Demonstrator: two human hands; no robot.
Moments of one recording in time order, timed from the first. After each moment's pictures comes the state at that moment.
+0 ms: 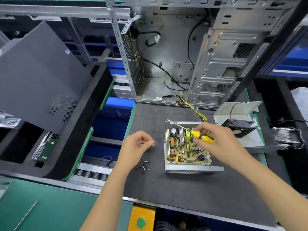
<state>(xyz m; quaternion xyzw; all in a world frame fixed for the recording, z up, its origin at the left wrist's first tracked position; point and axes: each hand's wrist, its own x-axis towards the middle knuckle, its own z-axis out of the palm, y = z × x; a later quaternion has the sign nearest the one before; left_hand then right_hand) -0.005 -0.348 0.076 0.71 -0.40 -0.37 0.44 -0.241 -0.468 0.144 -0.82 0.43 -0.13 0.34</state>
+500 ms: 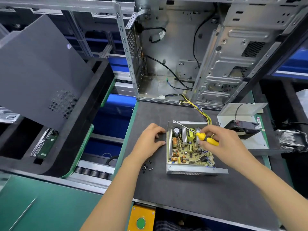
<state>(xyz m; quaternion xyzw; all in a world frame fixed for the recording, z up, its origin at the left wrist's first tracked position) -0.014 -0.393 0.053 0.73 -0.56 -0.28 0.28 -0.245 -0.471 0.136 -0.82 0.44 -0.10 0.33</state>
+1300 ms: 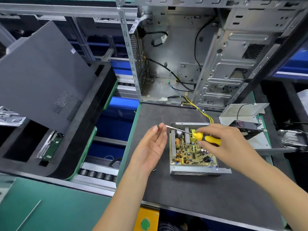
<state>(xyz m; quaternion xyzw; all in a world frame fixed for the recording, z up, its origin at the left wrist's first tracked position) -0.041 -0.365 0.106 0.28 0.11 -0.62 0.72 -0.237 -0.458 0.163 -0.88 0.36 -0.15 0.27</state>
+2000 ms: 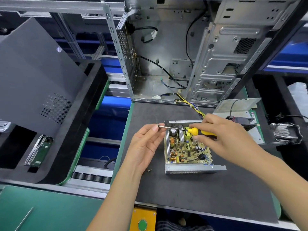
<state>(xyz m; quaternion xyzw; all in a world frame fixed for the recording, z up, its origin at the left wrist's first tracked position) -0.039 -0.373 0.102 0.36 -0.08 -0.60 0.71 -0.239 -0.464 0.181 -0.92 0.35 -0.05 0.17</state>
